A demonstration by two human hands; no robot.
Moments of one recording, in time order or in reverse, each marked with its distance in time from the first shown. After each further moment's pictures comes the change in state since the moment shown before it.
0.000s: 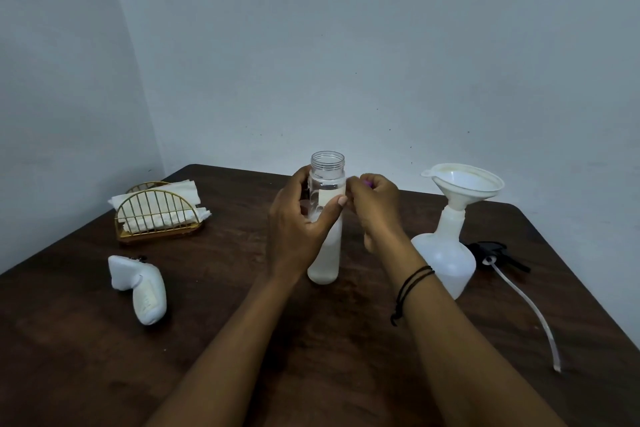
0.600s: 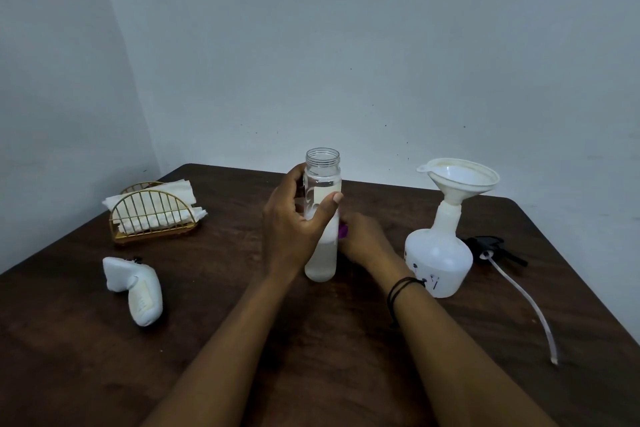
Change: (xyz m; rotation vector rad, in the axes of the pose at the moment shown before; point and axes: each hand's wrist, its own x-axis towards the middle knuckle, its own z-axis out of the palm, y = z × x) left_hand 0.000 -0.003 0.001 -0.001 0.007 0.000; right_hand 0.011 0.059 -0.017 -1.006 -0.344 -0.142
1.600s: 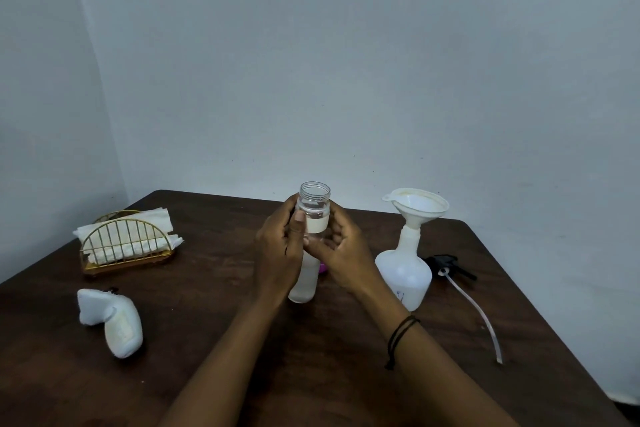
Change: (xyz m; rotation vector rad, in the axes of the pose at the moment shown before) left_hand -0.002 0.006 0.002 -0.101 -0.047 0.005; right_hand -0.074 -0.040 -0.041 0.745 0.214 -0.369
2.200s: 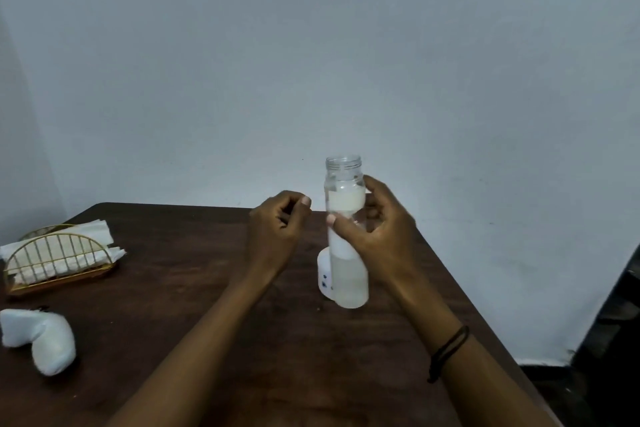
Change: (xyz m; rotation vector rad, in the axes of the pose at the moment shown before) left_hand 0.009 0.062 0.055 -0.059 -0.116 0.032; right_hand -0.060 -0.080 -0.107 -0.341 0.357 -0.138
